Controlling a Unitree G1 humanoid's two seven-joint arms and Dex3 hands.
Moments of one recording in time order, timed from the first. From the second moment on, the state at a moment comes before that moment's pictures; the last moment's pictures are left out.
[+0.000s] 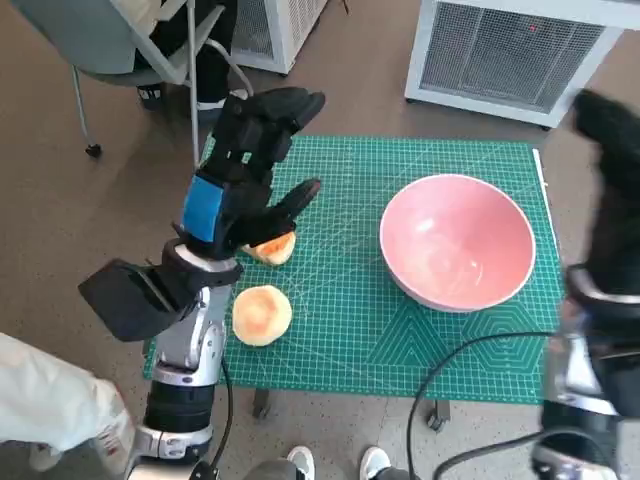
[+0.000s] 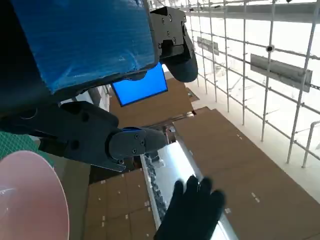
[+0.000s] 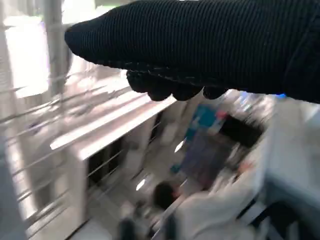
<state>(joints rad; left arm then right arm) -0.53 0.07 0.06 0.09 -0.26 -0.26 -0.36 -0.52 -0.31 -0.30 0.34 0.07 -0.75 0.07</state>
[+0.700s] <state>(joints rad) -0.53 0.06 0.07 0.09 -0.26 -0.26 -0.34 -0.63 -0.40 -0.42 1.02 0.08 -0.80 -0.10</state>
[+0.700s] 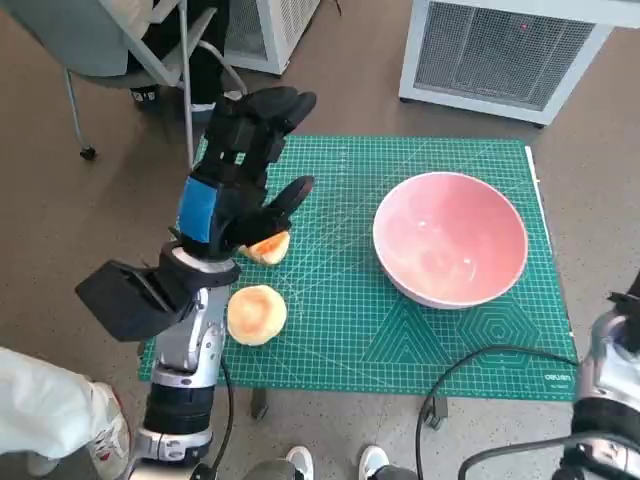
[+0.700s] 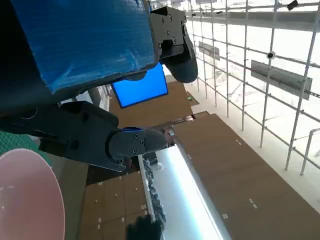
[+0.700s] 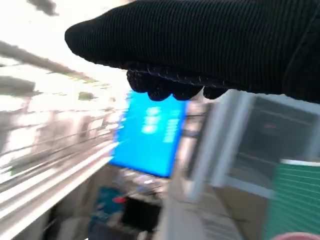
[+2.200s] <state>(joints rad) -0.49 0.10 0.08 0.02 -0.28 -0.23 -0.35 -0.76 -0.20 -0.34 1.29 0.11 -0.49 -0.01</state>
